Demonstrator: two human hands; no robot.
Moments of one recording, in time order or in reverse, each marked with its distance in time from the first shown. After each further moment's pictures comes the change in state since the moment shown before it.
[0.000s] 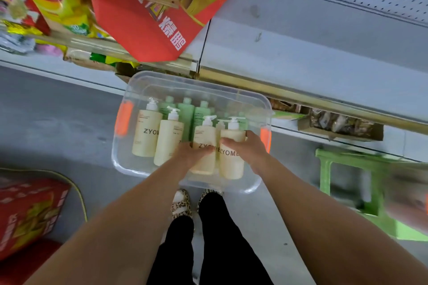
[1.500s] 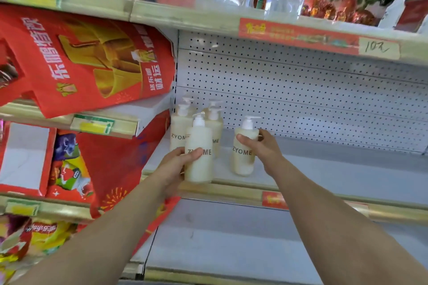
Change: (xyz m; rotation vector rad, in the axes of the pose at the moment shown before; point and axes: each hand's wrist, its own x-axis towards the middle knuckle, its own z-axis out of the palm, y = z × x) left_hand -0.332 0.328 -0.067 -0.538 -0.307 1.122; right_hand -0.232 -0.313 -0.352 0.387 0.406 -0.891
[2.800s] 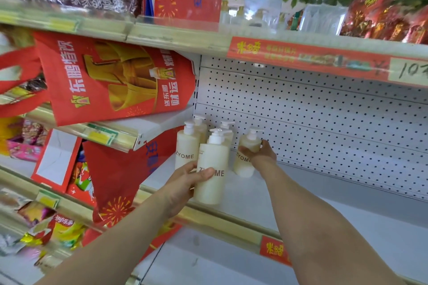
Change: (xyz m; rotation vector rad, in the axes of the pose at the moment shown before) left_hand 0.029 -0.008 0.043 0.043 0.045 0.103; right_hand 0.135 0.006 0.025 -0.345 -0.055 0.012
